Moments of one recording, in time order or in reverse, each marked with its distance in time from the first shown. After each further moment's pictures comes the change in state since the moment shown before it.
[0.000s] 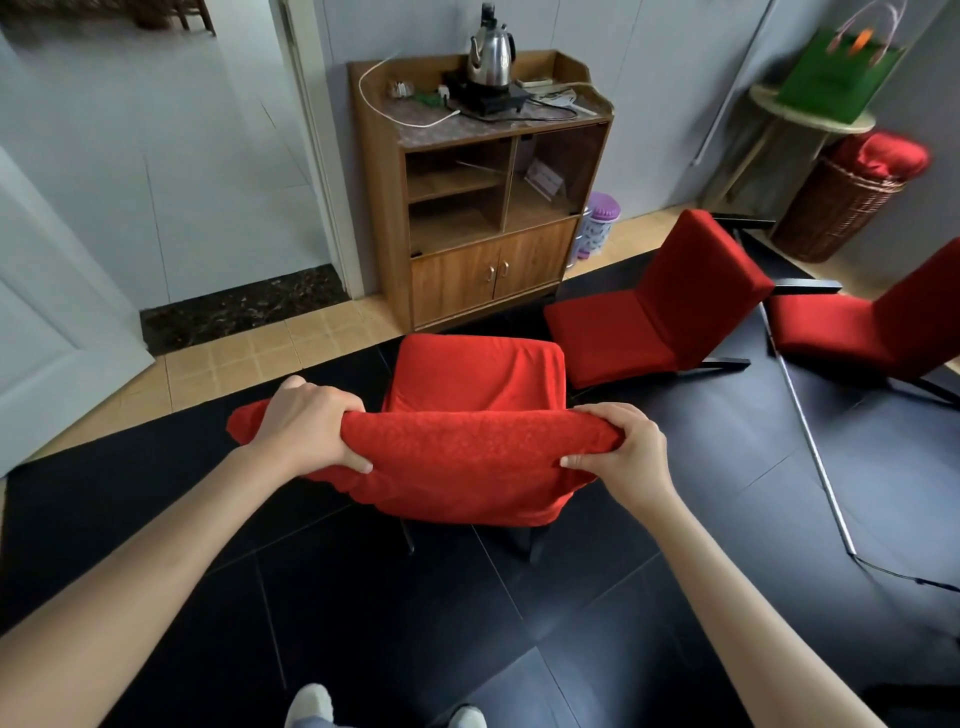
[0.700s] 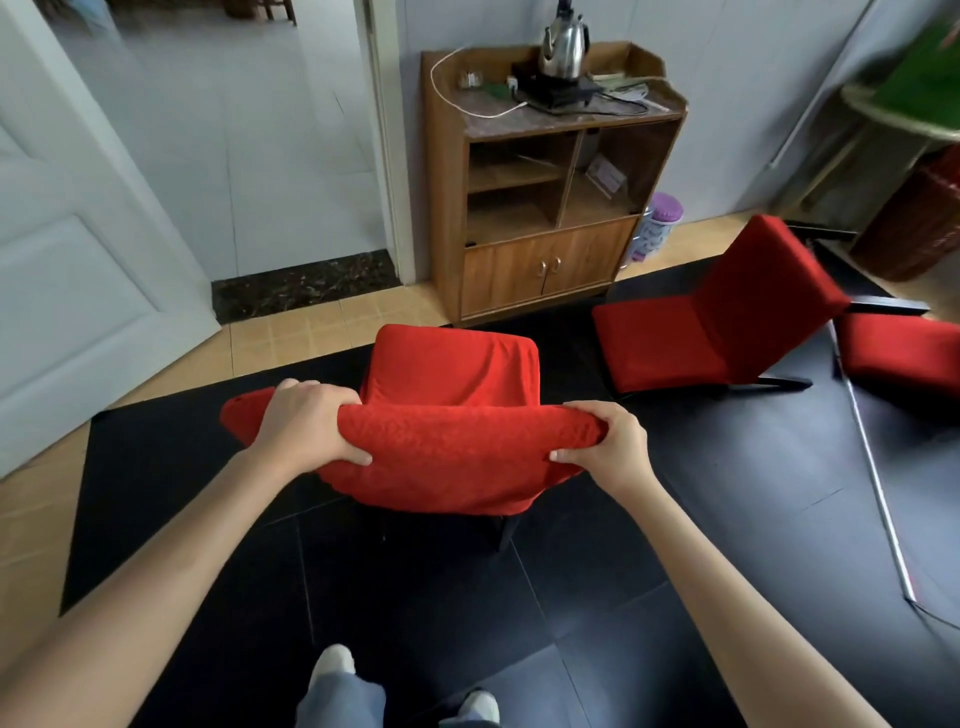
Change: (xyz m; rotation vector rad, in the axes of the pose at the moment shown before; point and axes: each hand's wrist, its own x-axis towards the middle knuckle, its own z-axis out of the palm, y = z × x) left_hand -0.056 -0.032 0.002 -0.097 0.020 -0.186; right_hand 0.013 -0.004 0.056 0.018 -0.162 0.028
